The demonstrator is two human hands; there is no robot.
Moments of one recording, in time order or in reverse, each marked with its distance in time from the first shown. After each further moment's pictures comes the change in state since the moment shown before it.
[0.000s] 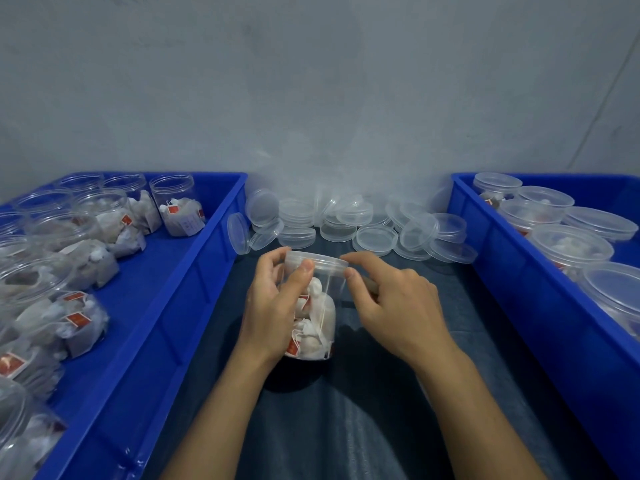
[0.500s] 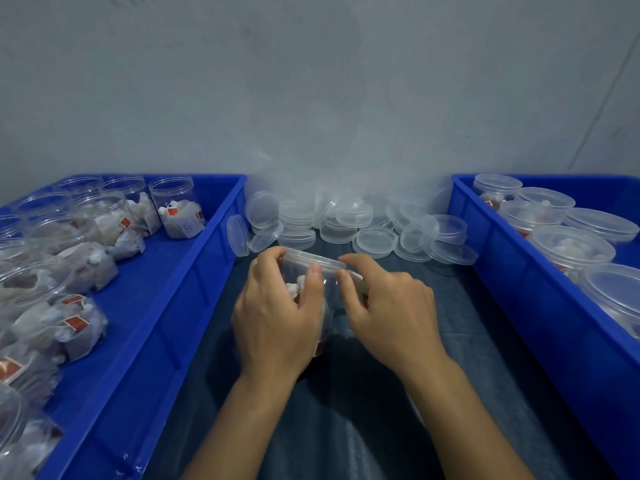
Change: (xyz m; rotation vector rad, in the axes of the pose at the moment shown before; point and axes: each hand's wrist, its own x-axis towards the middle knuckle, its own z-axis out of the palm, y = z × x) left_hand -0.018 0.012 0.016 0.700 0.332 0.357; right_hand -0.004 -0.020 0.001 -0.041 0.061 -0.014
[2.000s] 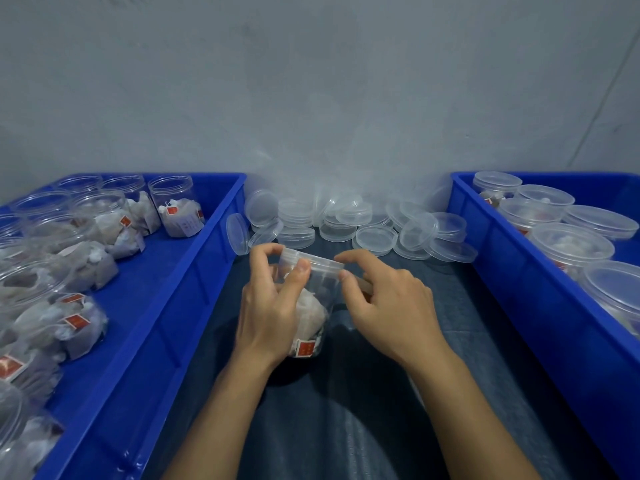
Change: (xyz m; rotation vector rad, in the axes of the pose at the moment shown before) left_hand 0.015 -0.018 -0.004 -0.503 -0.277 -0.200; right_hand 0.005 0.008 0.000 0.129 -0.107 0.079
